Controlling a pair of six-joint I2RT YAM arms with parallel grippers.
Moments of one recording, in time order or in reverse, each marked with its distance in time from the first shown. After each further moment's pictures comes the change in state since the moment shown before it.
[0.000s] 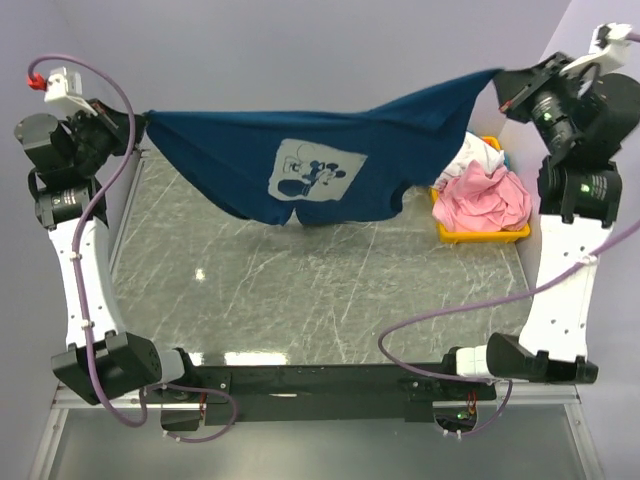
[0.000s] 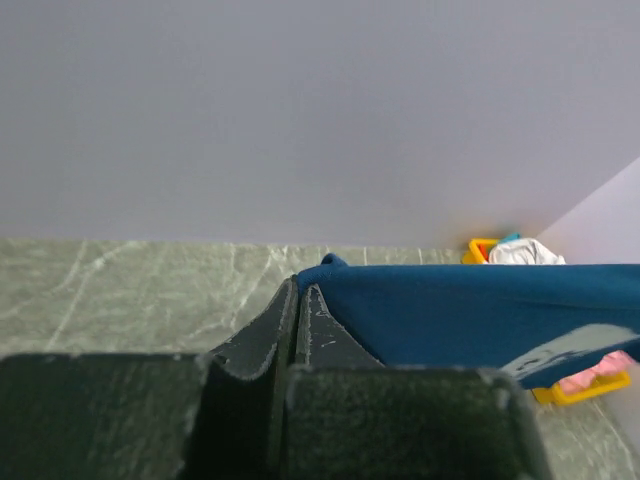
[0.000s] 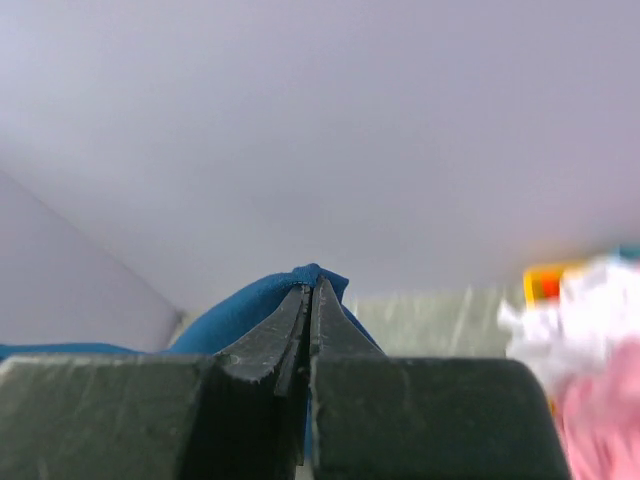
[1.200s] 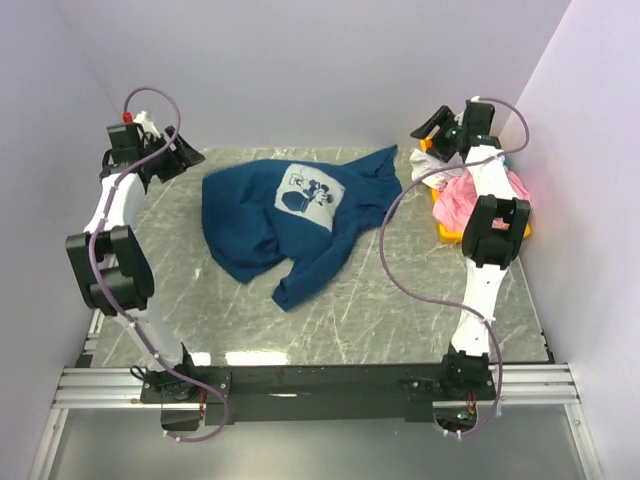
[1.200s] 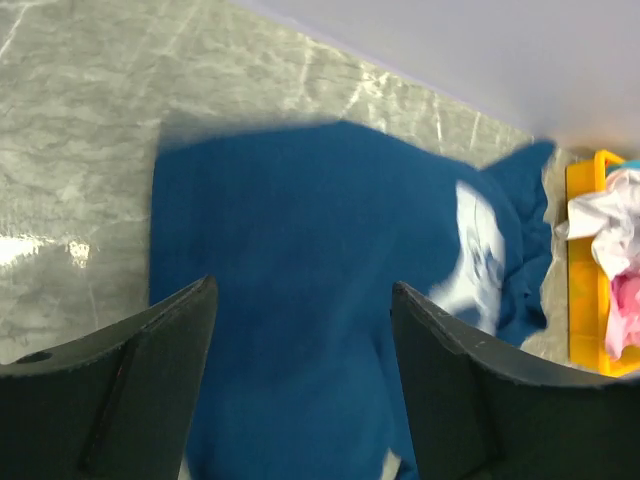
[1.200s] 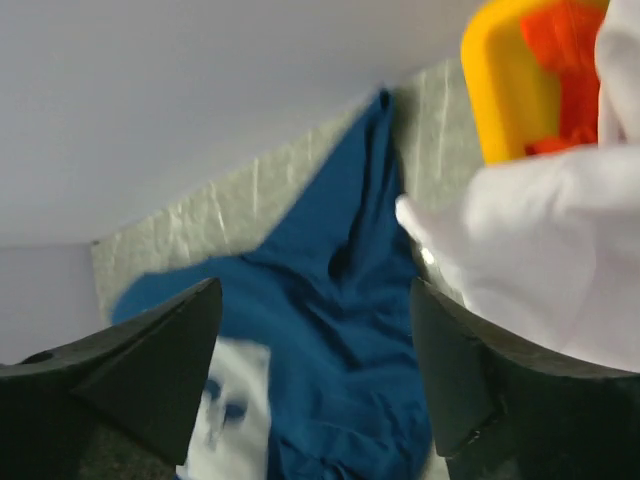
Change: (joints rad) left arm -0.137 0.557 0.072 -0.109 -0.140 0.007; right arm 0.039 0.976 0.195 0.185 -0.094 0.168
